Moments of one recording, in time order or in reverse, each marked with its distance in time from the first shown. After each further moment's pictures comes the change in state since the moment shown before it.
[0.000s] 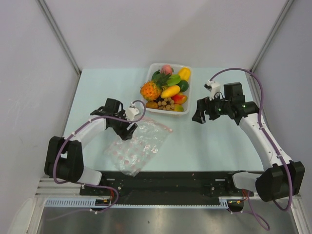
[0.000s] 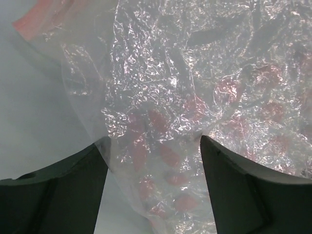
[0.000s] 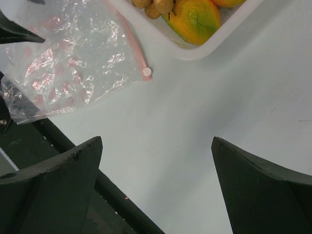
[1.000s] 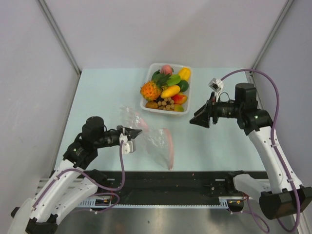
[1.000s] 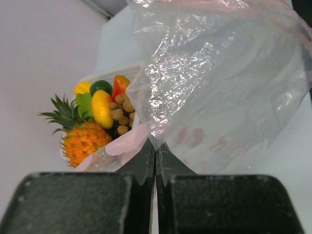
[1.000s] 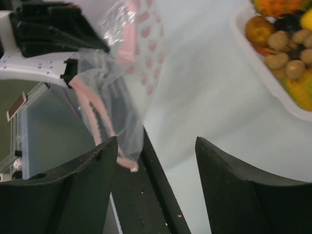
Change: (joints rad) left arm -0.285 -0.765 -0.130 0.132 0.361 0.397; right arm -0.027 -0.169 0.027 0.042 -0.481 0.092
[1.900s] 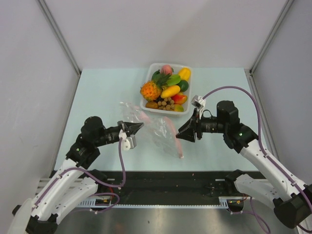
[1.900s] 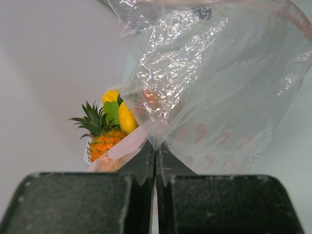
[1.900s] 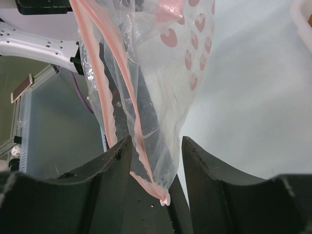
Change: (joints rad) left arm -0.002 0.001 -0.045 0.252 -0.028 -0.082; right arm 0.343 -0.140 -0.306 0.376 0.179 0.203
